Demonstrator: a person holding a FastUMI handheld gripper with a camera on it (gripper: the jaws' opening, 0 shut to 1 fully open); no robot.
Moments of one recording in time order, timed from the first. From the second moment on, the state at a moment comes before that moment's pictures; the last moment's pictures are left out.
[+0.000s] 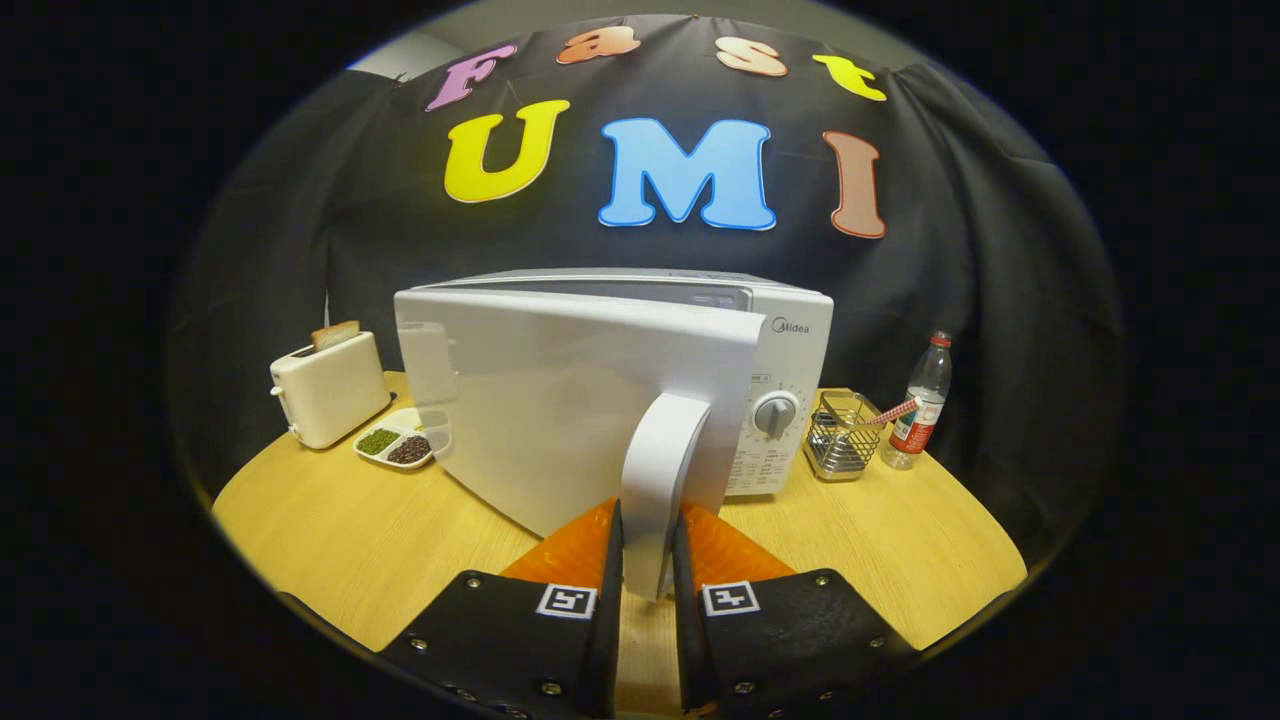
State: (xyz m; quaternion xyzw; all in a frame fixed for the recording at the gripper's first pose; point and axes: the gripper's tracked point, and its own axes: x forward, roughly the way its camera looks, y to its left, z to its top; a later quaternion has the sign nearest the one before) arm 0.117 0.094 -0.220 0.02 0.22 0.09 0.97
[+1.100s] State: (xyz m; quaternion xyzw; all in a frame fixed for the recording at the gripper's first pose) arm -0.017 0.218 -0.197 0.03 0.24 0.16 0.96
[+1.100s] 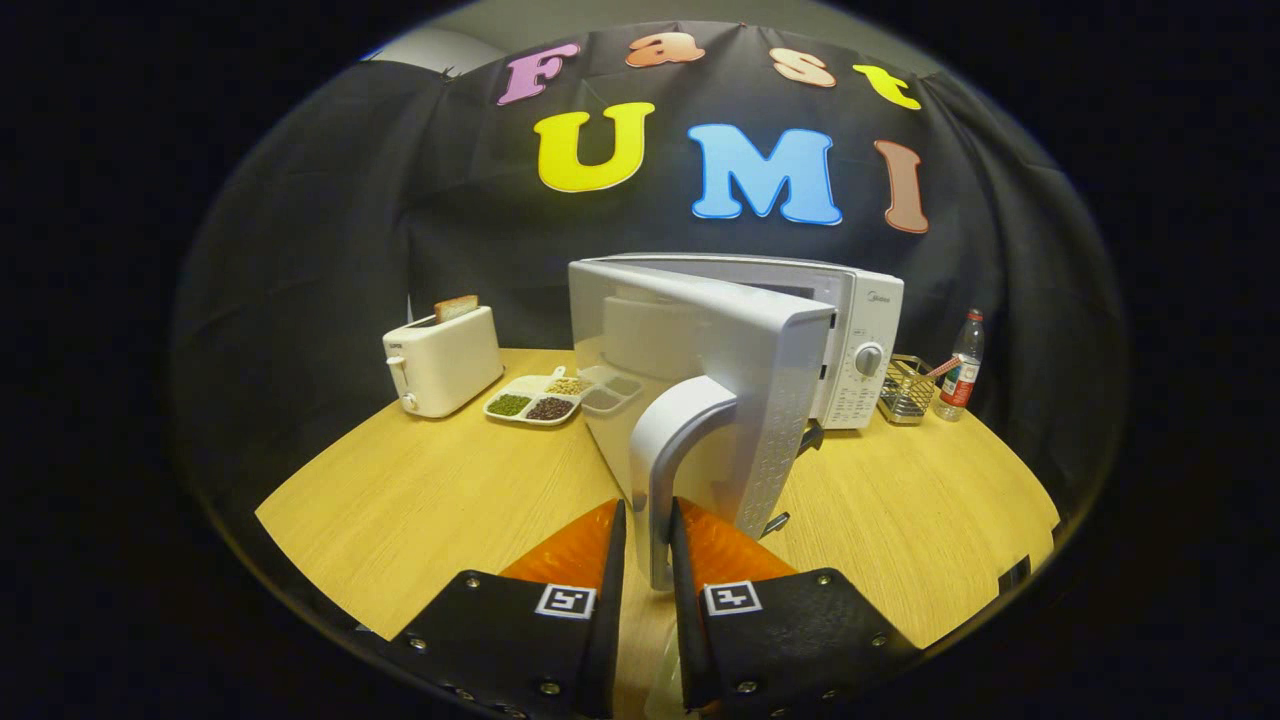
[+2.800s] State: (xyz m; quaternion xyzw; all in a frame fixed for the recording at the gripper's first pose) arm -0.087 0.203 -0.099 0.02 0.15 0.21 0.97
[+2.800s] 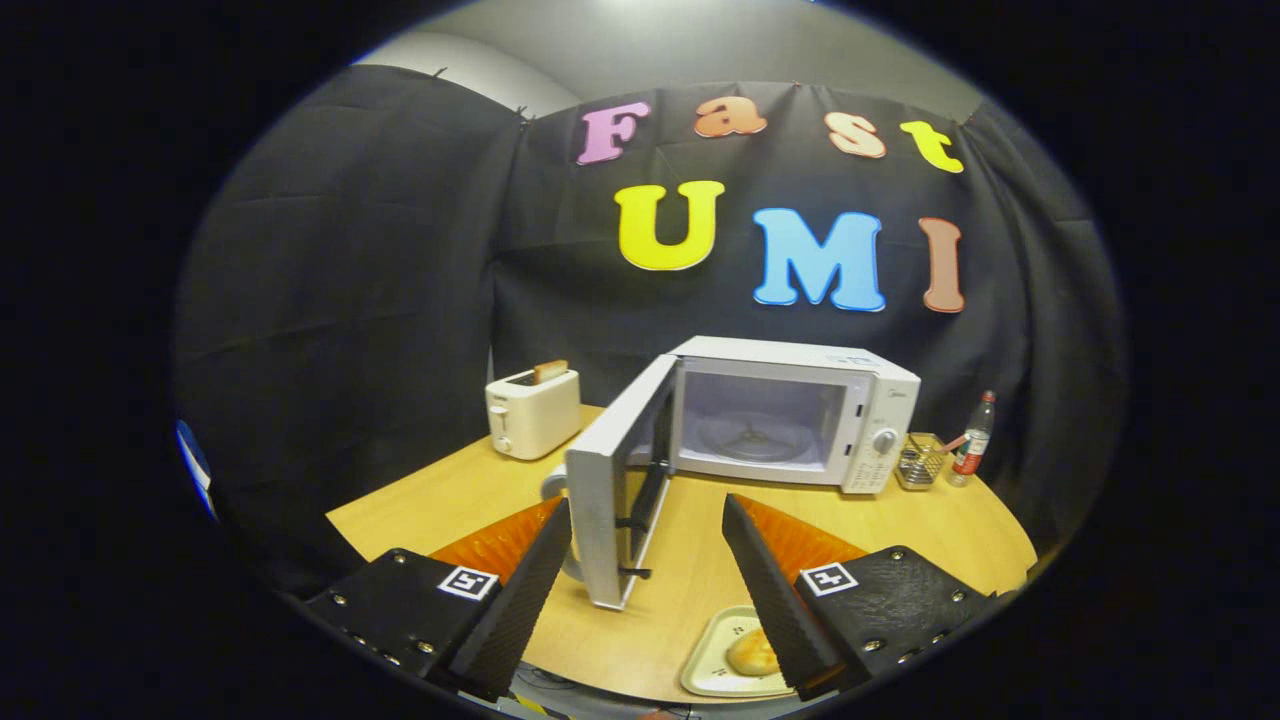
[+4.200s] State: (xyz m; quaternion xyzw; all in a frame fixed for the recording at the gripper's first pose) arm -0.091 0.121 -0.312 0.00 0.44 0.14 0.89
